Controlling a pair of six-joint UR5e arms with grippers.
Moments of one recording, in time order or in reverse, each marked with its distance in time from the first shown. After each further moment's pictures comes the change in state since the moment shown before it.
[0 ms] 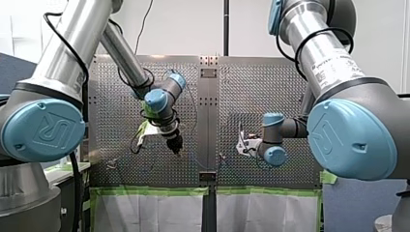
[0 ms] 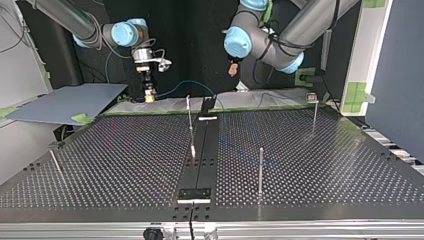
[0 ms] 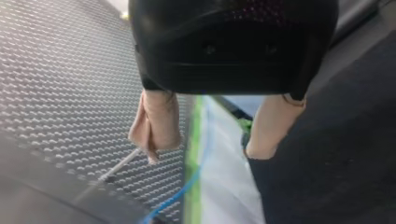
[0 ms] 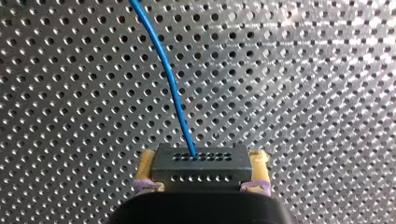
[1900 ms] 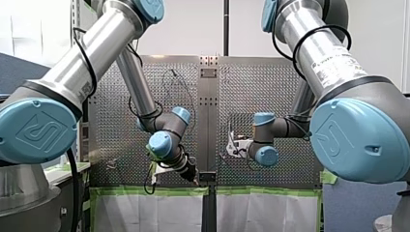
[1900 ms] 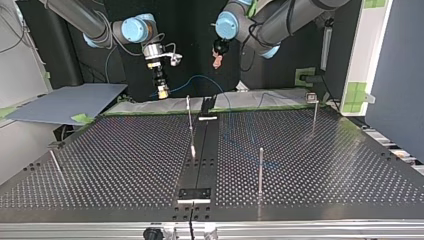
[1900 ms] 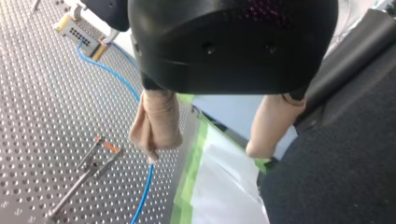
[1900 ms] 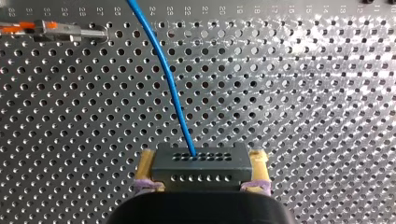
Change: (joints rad) left arm -0.098 -0.264 -0.050 0.498 0.040 -0.107; right arm 0.078 -0.004 0.000 0.023 0.000 -0.013
